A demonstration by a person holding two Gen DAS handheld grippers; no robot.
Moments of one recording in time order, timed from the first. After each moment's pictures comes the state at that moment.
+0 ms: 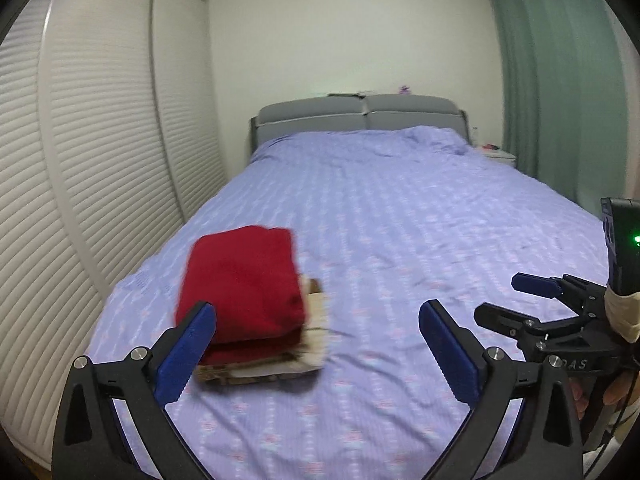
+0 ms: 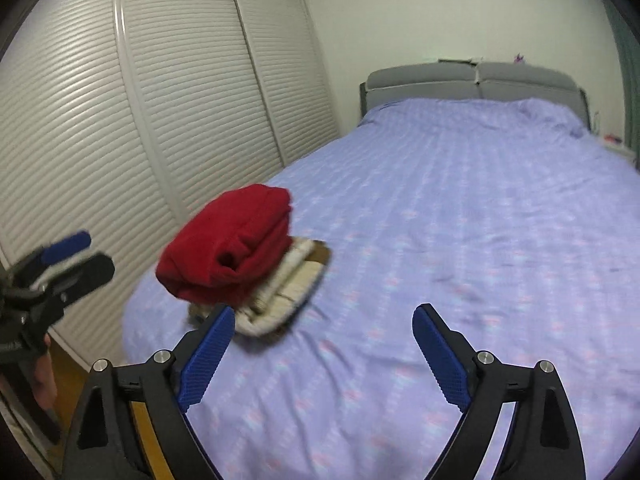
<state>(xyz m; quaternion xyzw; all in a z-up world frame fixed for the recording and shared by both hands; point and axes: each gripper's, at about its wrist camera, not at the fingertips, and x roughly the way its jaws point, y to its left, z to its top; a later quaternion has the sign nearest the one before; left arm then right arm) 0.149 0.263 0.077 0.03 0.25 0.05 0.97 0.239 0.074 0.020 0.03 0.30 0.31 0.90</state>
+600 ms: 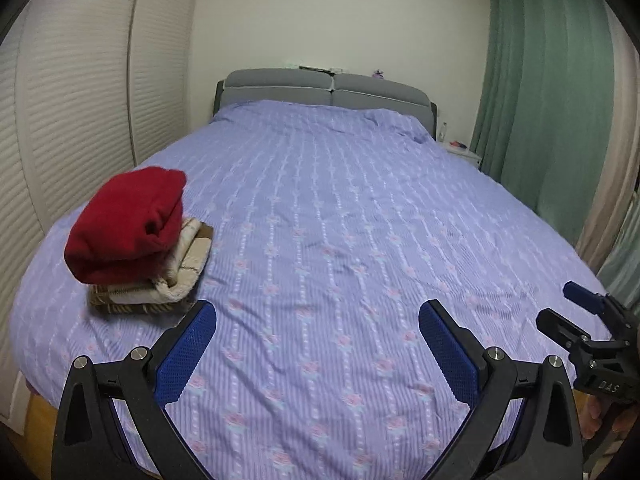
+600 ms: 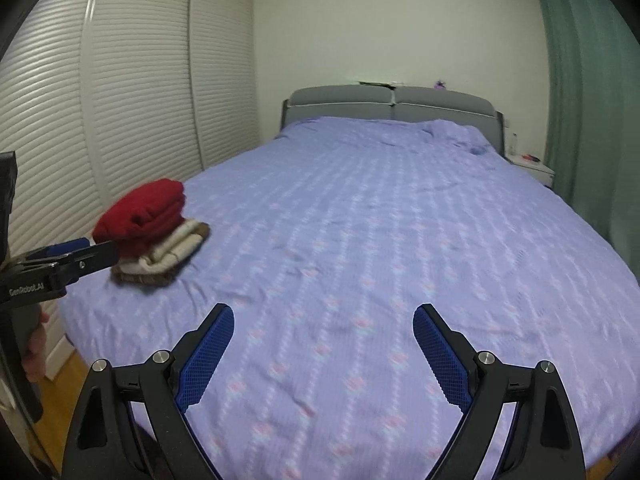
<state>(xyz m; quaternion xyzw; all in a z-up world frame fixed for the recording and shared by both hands) 0.138 0.136 0.043 -0.04 0.30 0.00 0.95 0.160 -0.108 0.025 -0.02 0.27 0.18 0.94</state>
